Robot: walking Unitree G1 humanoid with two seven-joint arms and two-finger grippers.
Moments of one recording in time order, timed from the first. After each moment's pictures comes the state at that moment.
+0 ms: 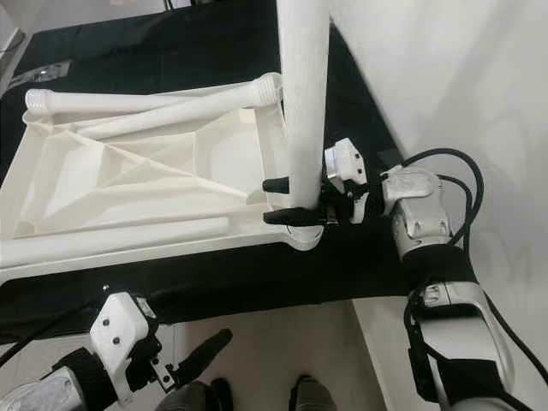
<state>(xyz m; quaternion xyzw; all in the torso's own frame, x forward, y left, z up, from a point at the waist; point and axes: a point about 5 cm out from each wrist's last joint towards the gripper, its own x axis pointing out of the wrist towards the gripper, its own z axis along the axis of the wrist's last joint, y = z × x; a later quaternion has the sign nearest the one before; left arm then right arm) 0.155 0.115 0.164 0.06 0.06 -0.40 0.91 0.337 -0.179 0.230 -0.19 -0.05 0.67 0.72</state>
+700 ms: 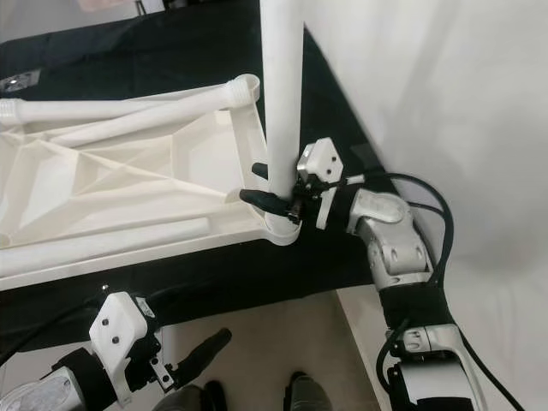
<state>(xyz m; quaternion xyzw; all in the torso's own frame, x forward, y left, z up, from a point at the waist) 0.156 0.116 0.165 0.06 0.06 -0.39 0.91 0.323 -0.150 0.213 -0.09 -0.06 0.45 0.89</state>
